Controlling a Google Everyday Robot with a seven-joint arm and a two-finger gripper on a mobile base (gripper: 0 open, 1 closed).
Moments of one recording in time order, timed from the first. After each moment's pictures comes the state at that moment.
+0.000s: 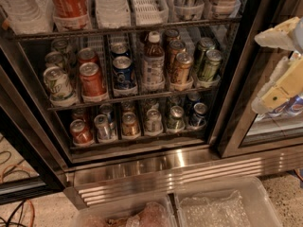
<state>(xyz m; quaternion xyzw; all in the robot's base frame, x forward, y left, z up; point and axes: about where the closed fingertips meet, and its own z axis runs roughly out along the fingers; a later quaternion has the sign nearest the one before) 0.448 -0.196 0.999 -0.57 0.76 0.12 0.30</state>
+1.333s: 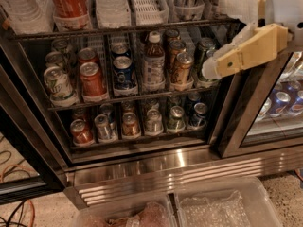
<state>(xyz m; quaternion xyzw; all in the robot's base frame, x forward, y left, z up) 0.448 -0.098 1.073 -0.52 0.65 0.27 0.49</state>
